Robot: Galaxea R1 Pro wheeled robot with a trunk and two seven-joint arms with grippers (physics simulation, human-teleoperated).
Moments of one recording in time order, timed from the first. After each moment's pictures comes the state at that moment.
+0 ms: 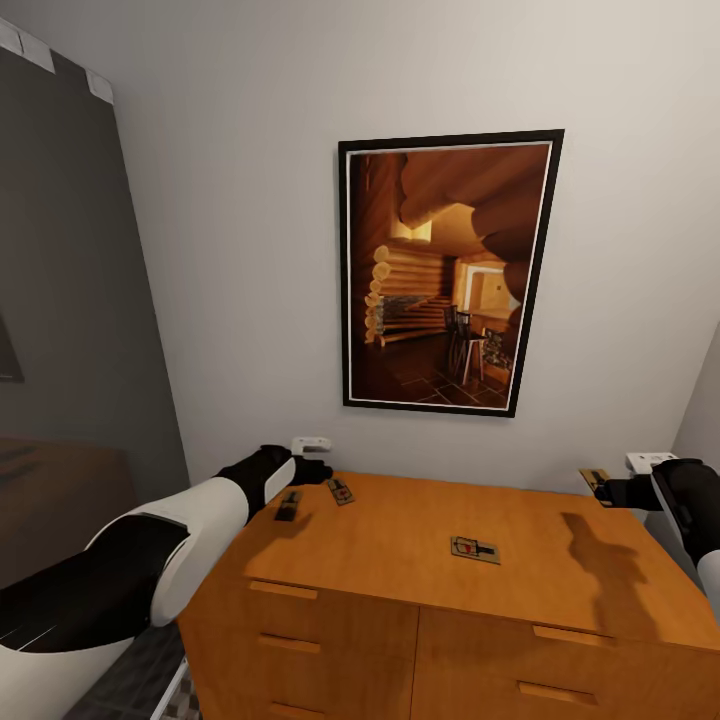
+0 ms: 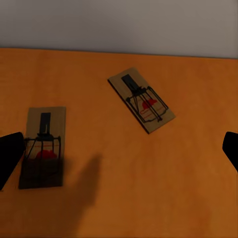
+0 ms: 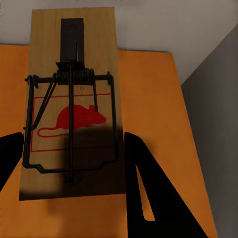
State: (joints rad) left arm -1.18 -0.16 -0.19 -0.05 0.20 0.38 -0.01; right arm -0.86 -0.44 -0.21 -0.68 0.30 0.77 0.32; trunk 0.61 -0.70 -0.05
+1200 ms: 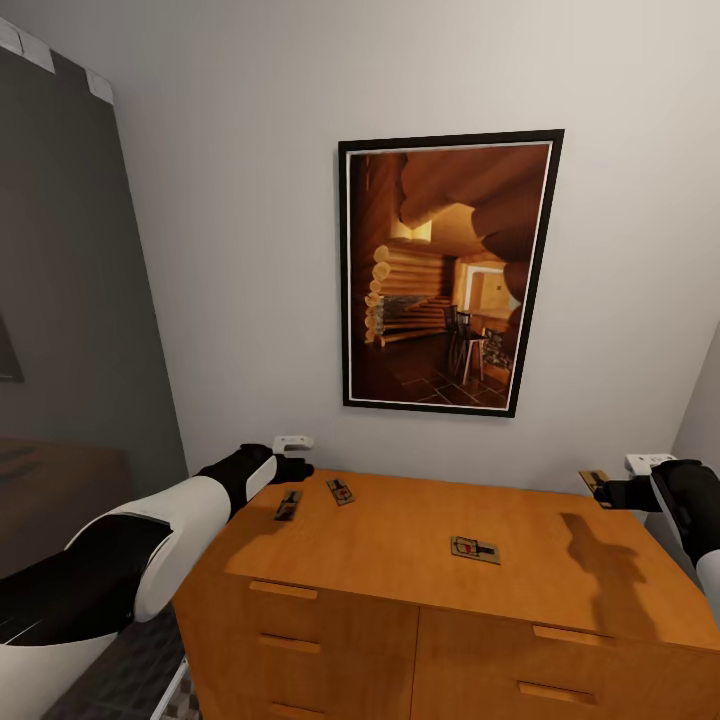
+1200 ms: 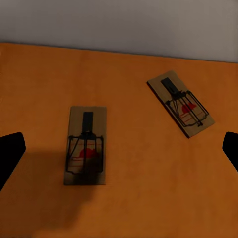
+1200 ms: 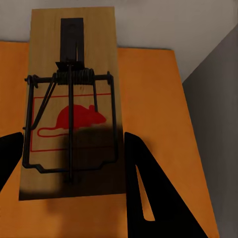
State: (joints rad) left arm -1.18 -0.09 -0.19 -0.05 0.21 0.38 0.00; right arm -0.86 -0.44 -0.21 -0.68 0.30 0.77 0.32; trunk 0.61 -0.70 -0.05
